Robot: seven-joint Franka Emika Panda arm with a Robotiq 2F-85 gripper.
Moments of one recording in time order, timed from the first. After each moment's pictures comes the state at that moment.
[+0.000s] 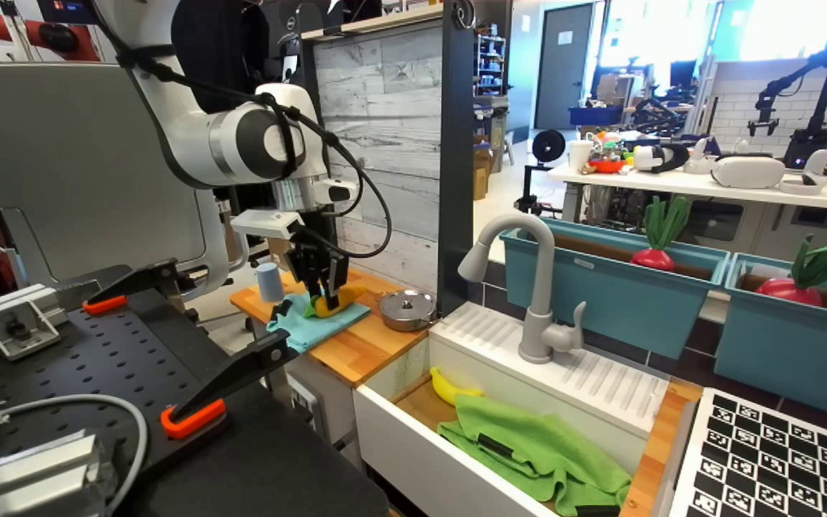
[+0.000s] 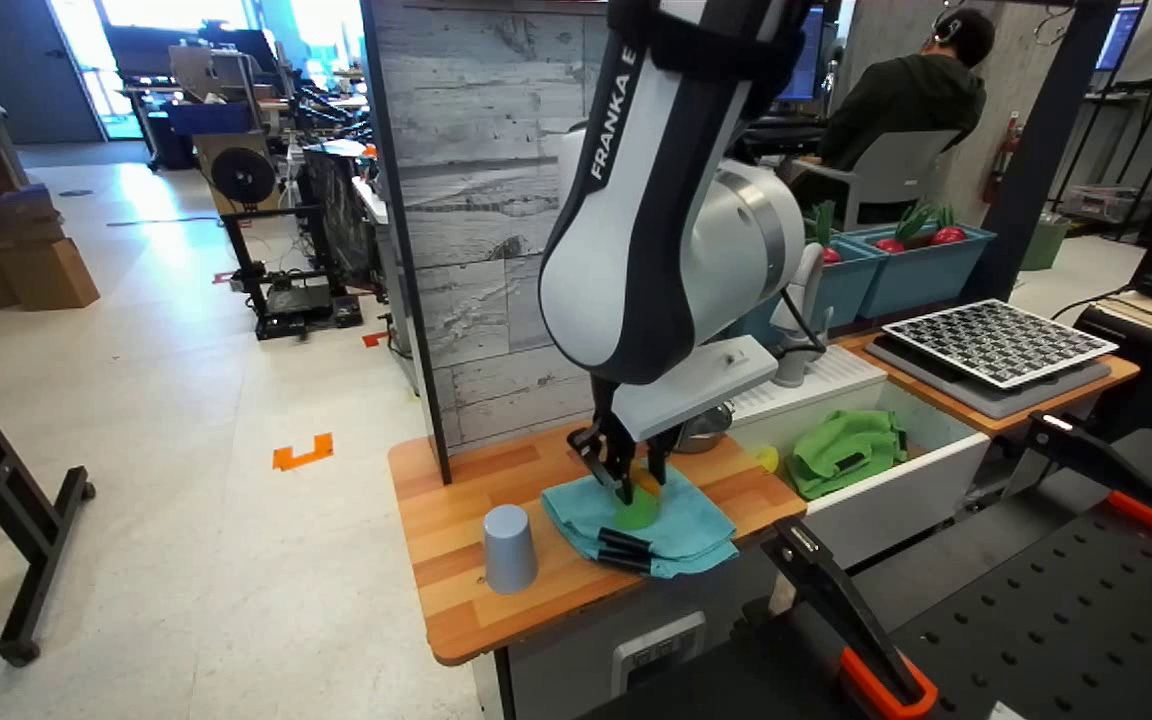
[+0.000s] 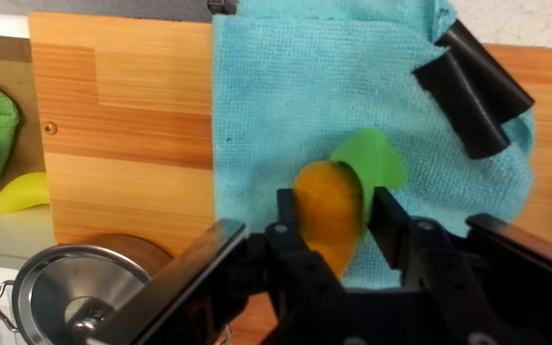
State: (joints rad) arm 0.39 0.91 -0.13 -1.92 -0.06 2.79 0.22
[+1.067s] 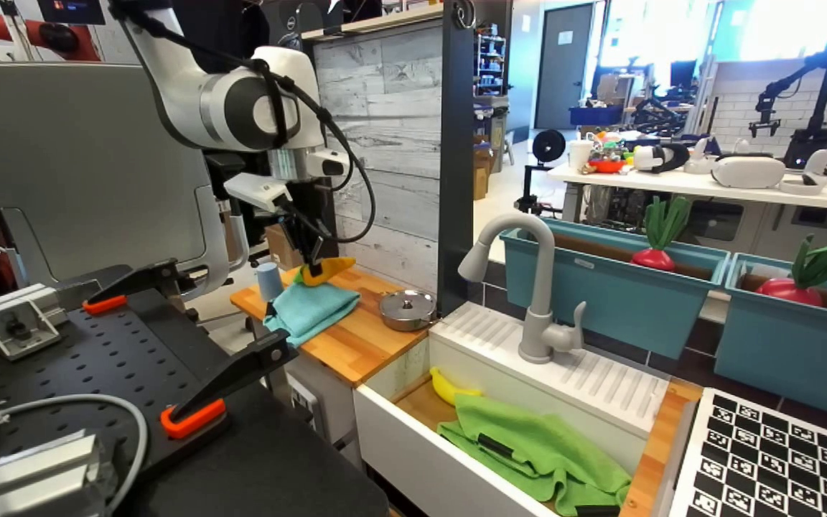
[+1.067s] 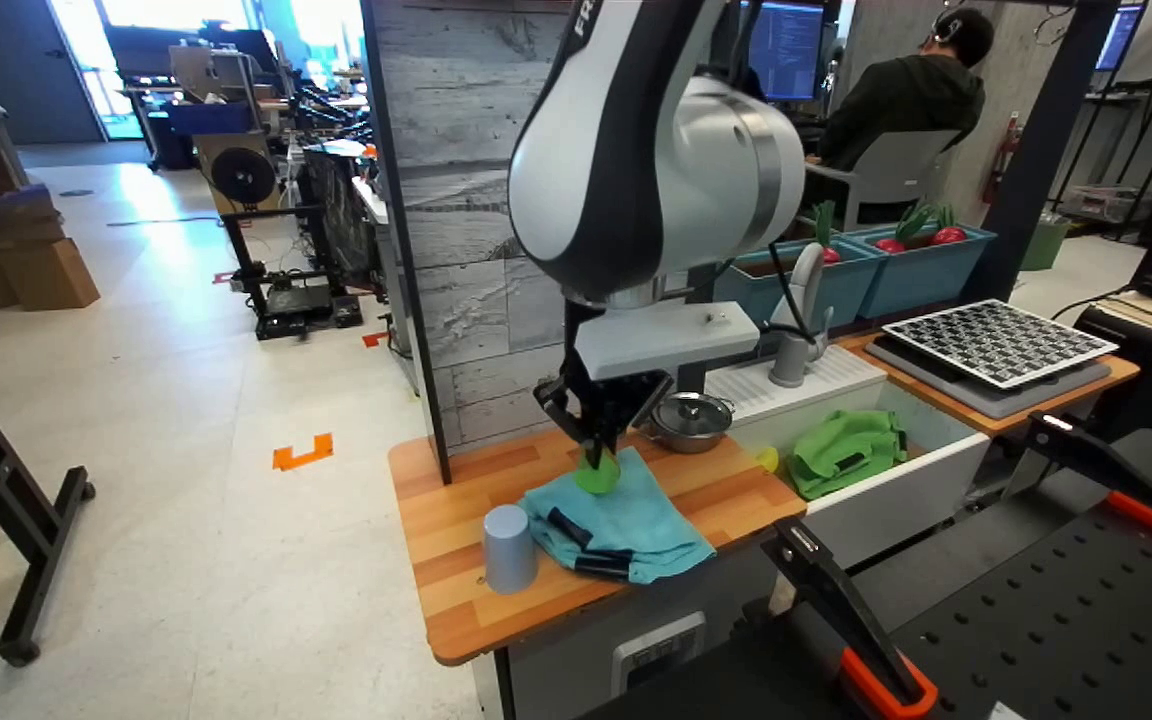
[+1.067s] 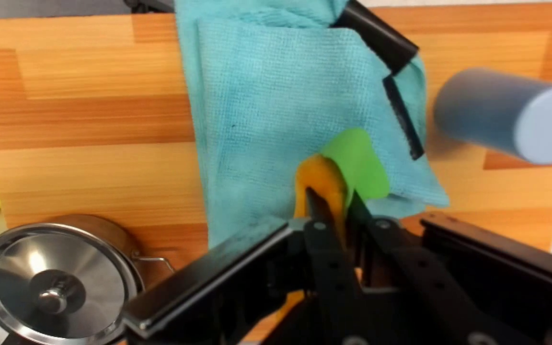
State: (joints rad) arm 0.25 0.80 0.02 -1.97 0.03 2.79 0.22
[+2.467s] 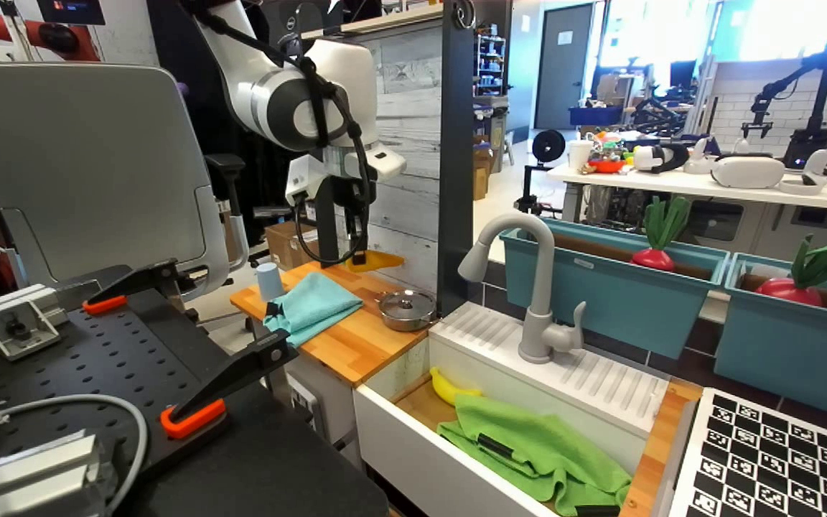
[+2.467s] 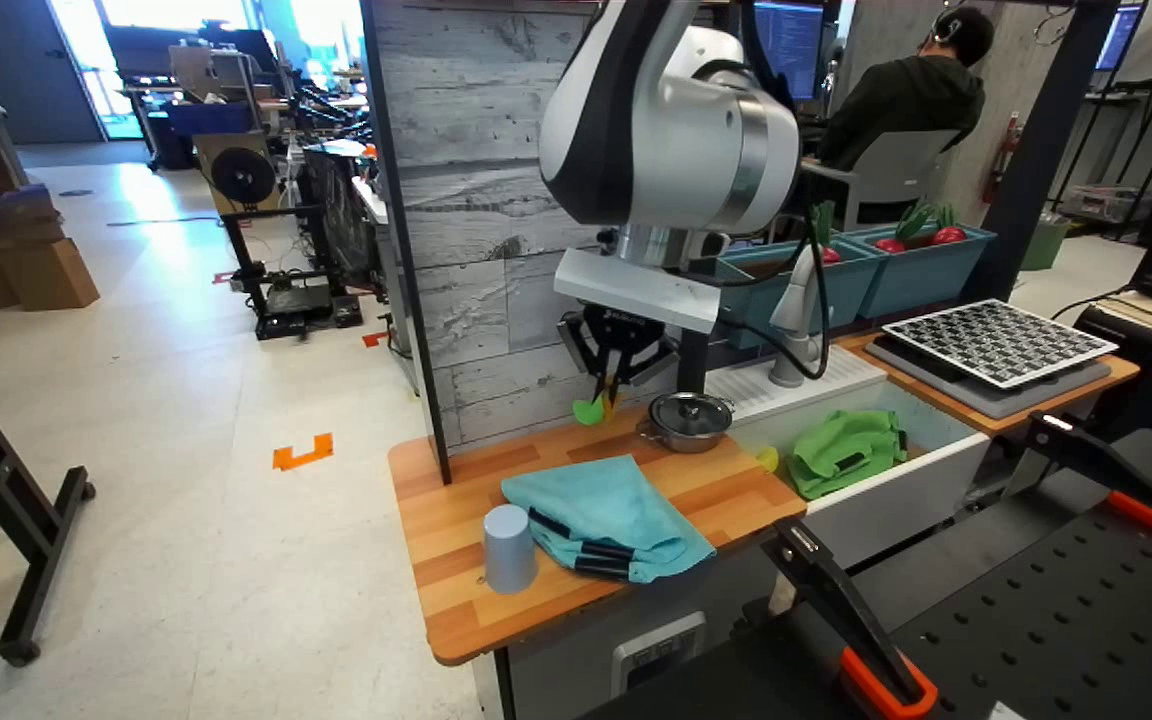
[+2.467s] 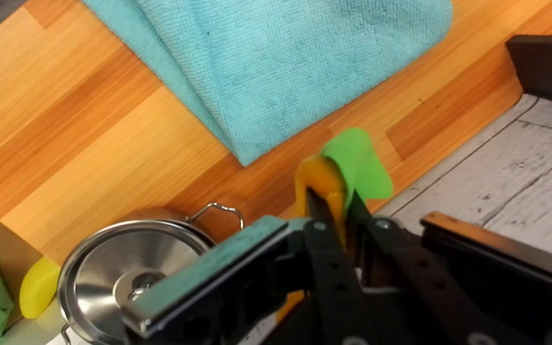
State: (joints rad) arm 0.13 0.87 0.05 -1.81 0.27 2.79 0.50
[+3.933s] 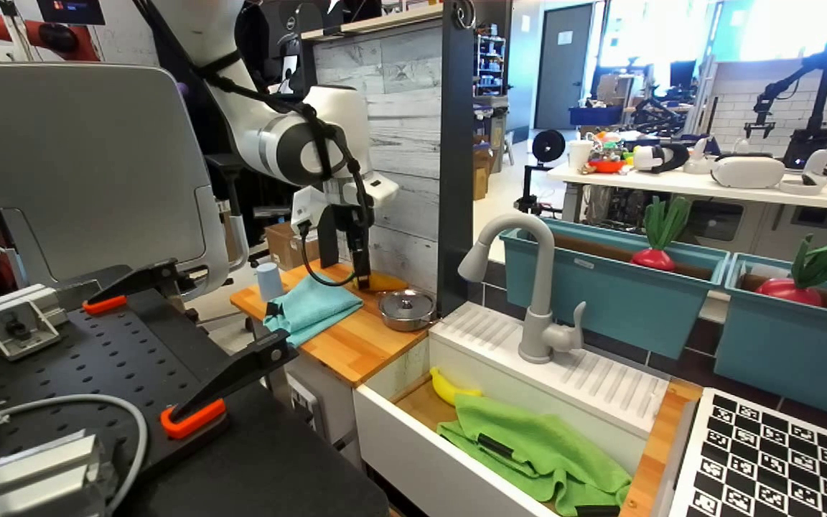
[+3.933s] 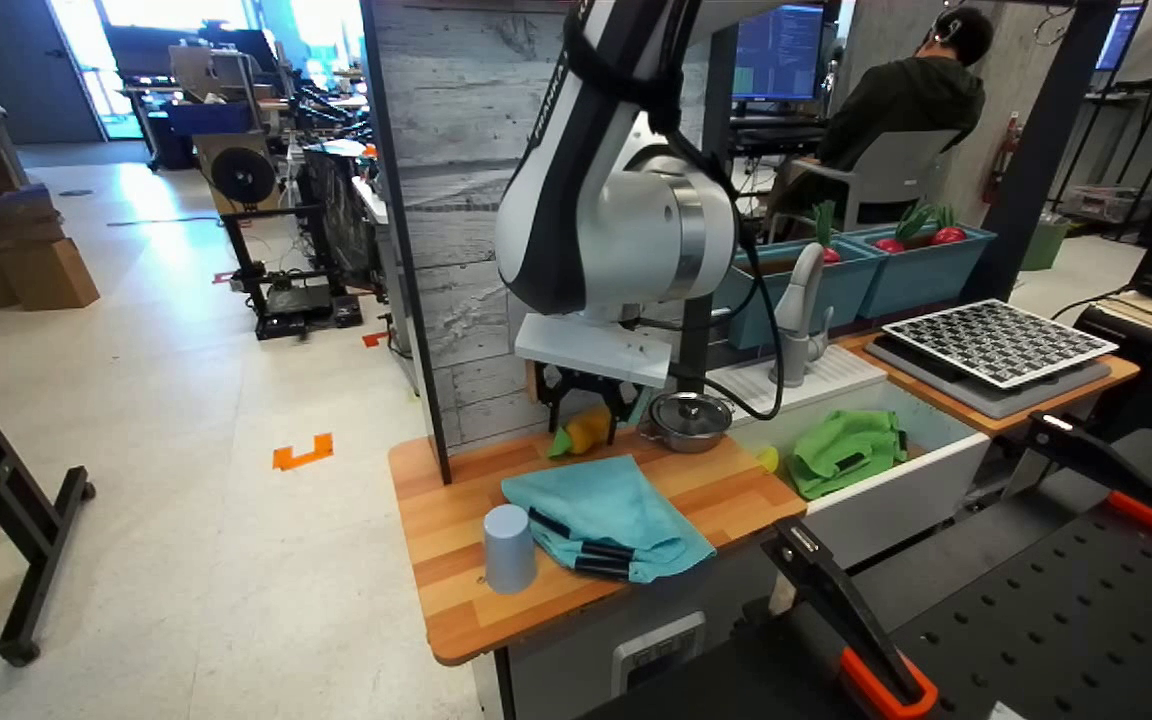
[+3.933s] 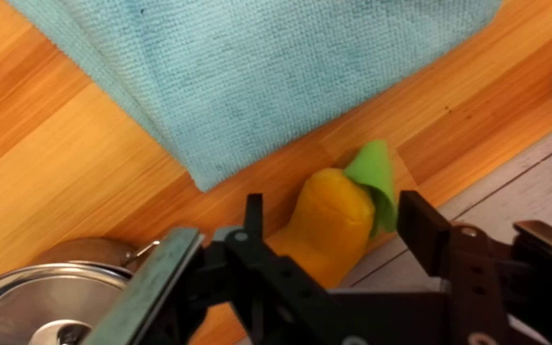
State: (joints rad) arm 0.27 1.05 -0.05 -1.63 0.26 2.80 0.58
